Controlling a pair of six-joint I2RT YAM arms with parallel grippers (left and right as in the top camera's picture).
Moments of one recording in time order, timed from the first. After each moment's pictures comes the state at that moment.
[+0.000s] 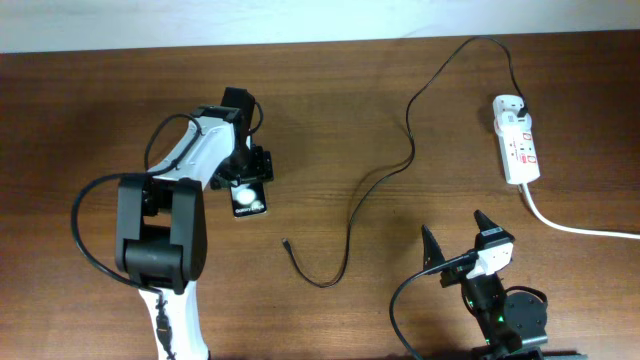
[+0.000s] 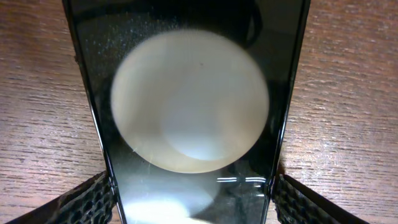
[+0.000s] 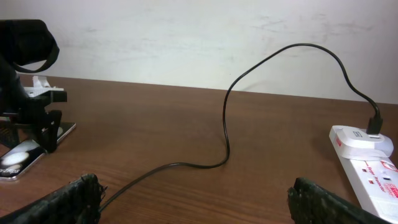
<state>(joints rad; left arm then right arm) -0.18 2.17 1.57 -0.94 0.00 -0.30 0.13 0.01 0.01 -0.06 -0.12 0.03</state>
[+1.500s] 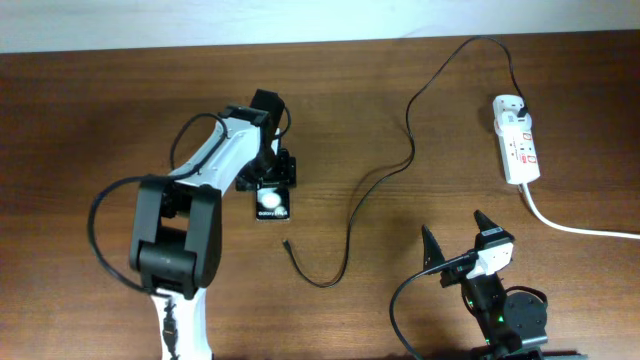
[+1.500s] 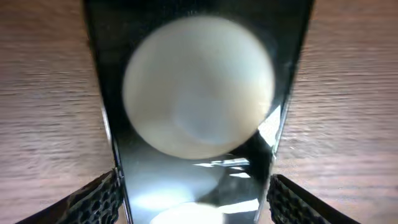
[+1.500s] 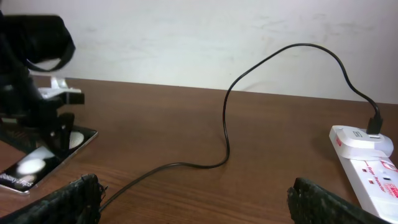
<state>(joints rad) -0.29 2.15 1.60 -0.99 0.06 -0.30 0.13 0.01 0.01 -0.06 -0.12 0.03</state>
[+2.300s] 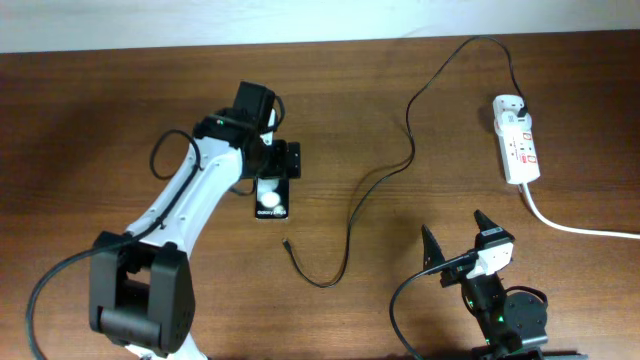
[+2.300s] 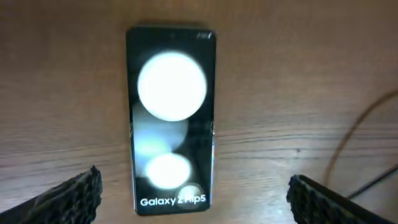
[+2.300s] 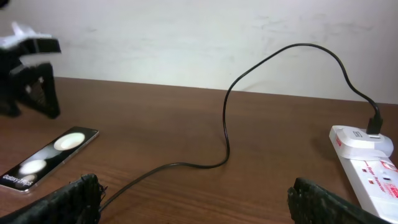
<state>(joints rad) -0.31 1.84 1.42 -0.83 0.06 -0.30 0.13 0.01 0.01 -0.06 -0.12 0.03</state>
